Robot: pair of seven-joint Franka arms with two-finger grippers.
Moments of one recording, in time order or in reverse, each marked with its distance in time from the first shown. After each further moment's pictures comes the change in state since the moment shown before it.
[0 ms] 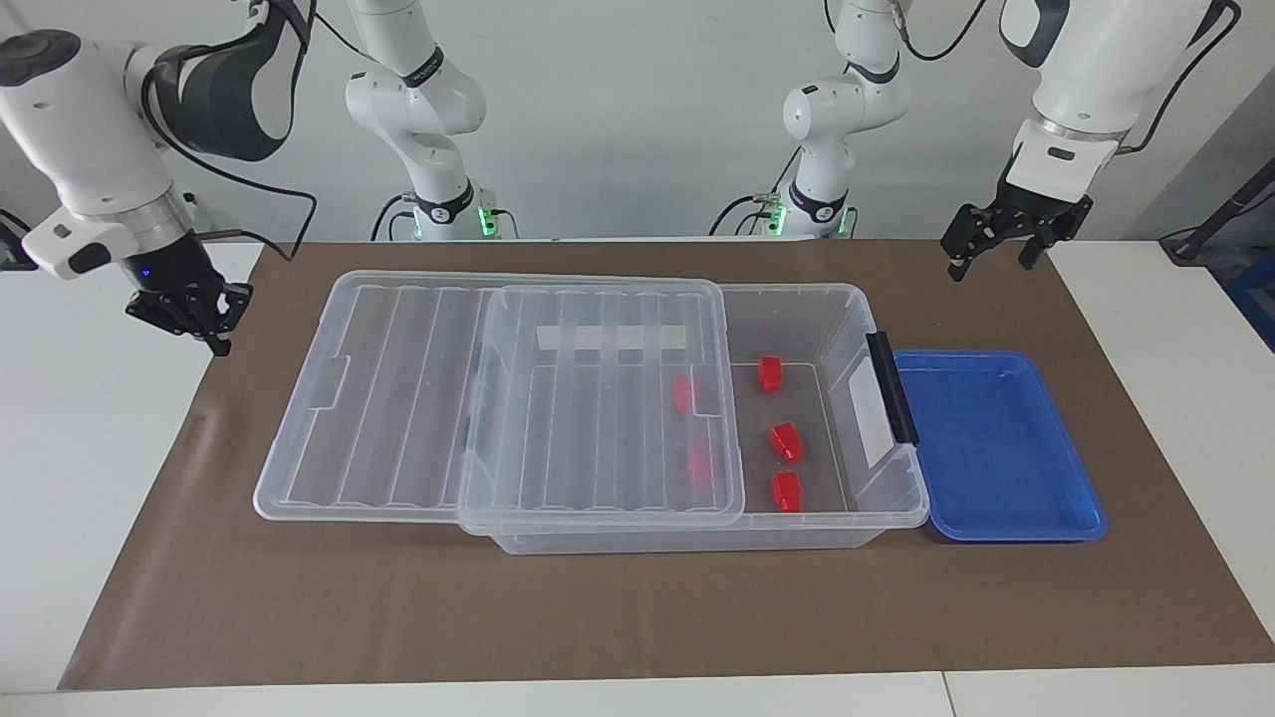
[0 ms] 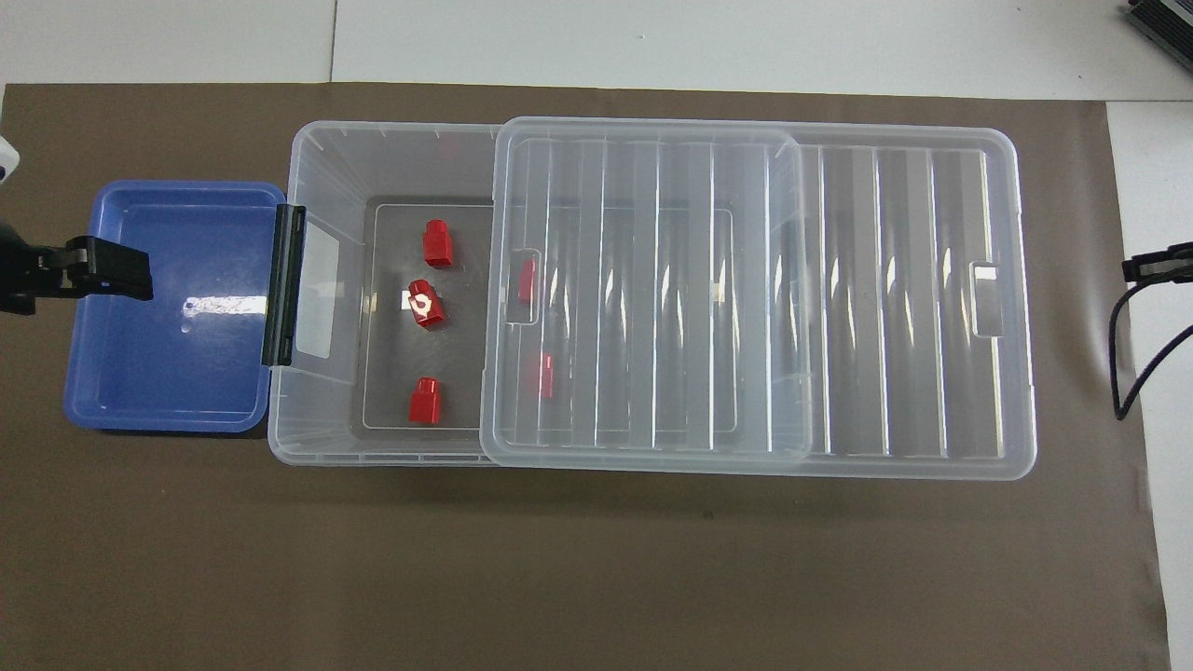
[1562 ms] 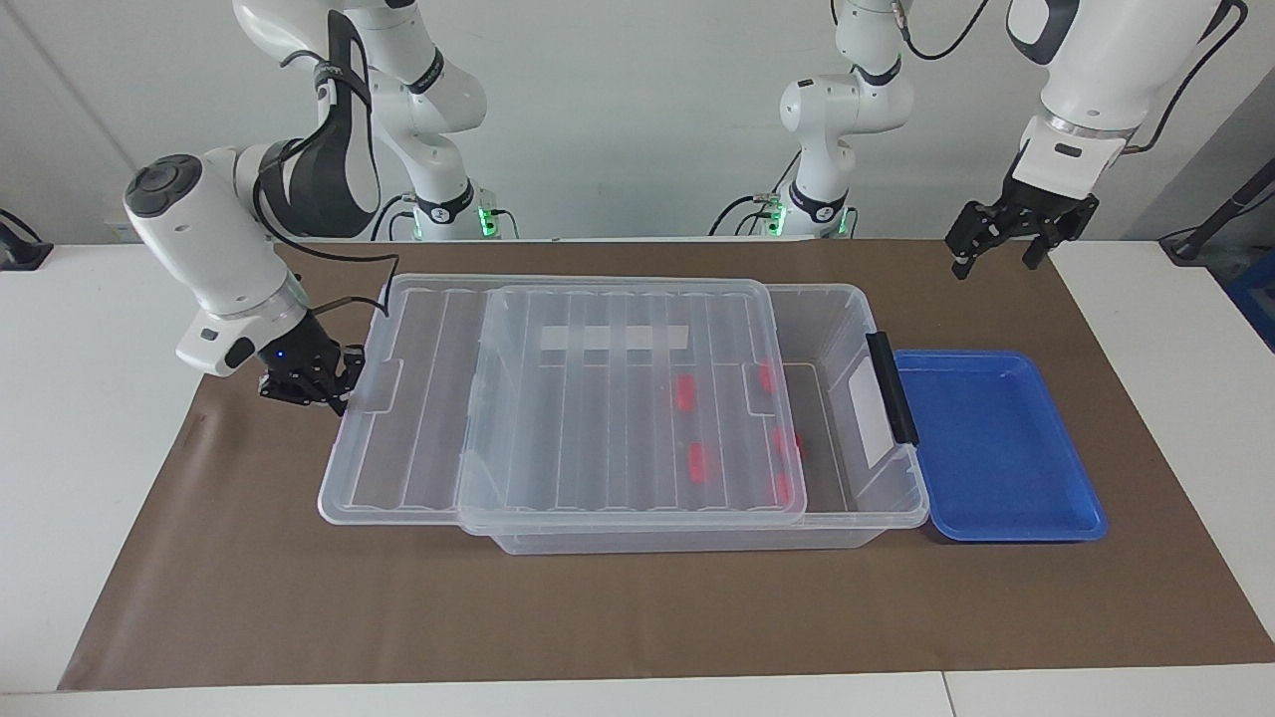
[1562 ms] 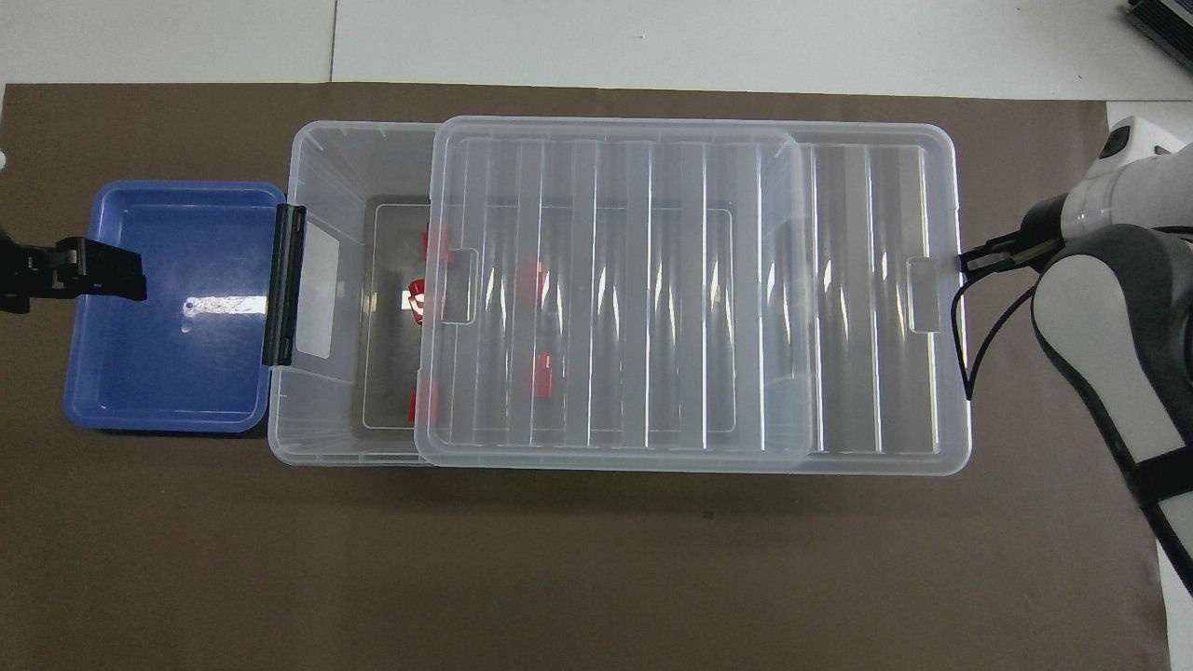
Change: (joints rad) left arm -0.229 -0.001 0.233 0.000 -0.004 0.002 0.025; right arm 0.160 0.099 0.018 -0.043 0.158 0.087 -0.023
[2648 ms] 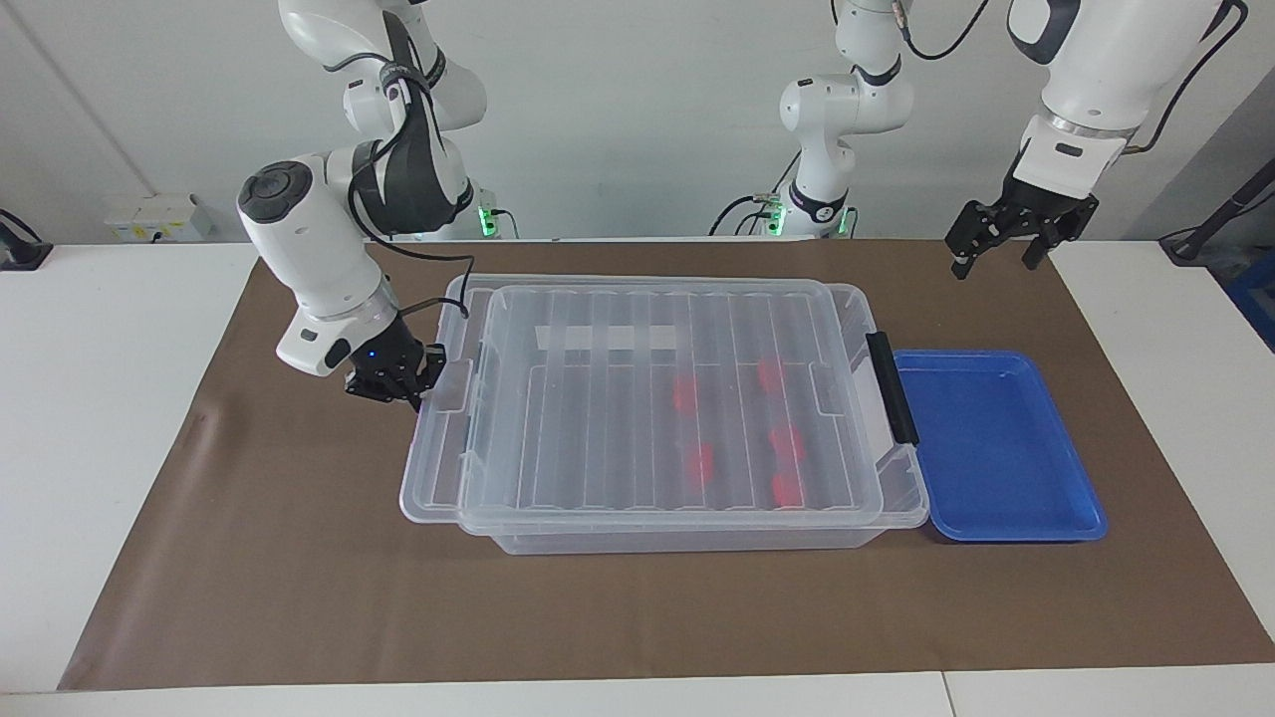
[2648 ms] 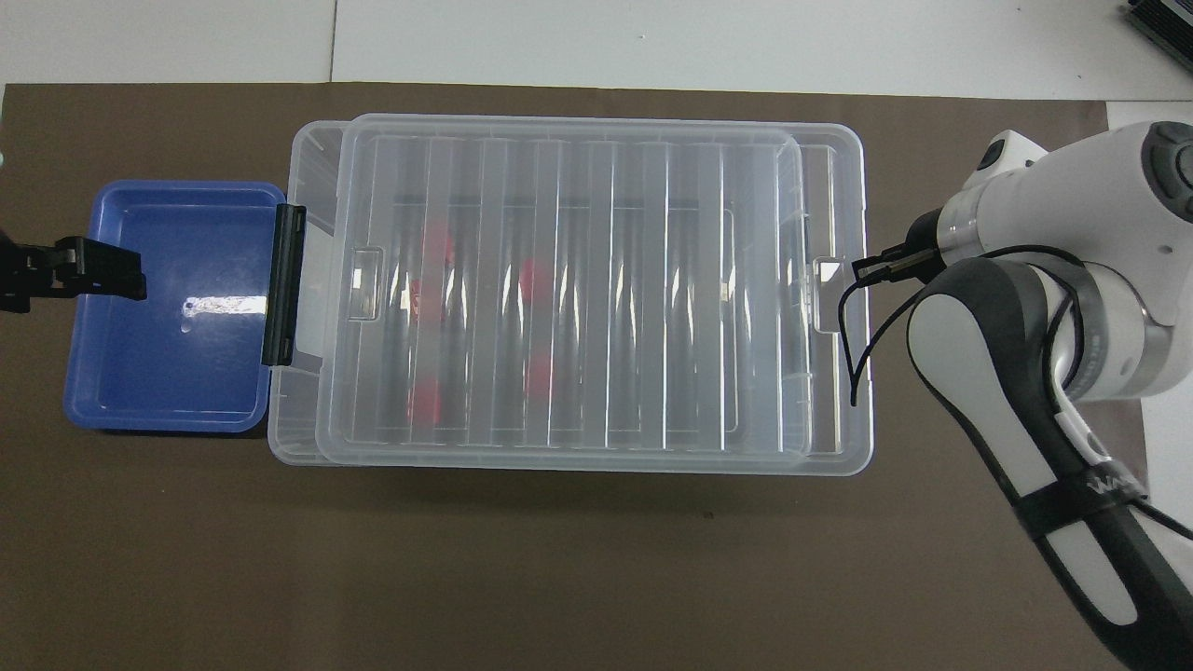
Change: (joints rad) left arm -0.018 0.000 0.018 0.000 -0.005 0.003 0.001; right arm 0.127 0.000 0.001 -0.033 0.043 0.024 0.145
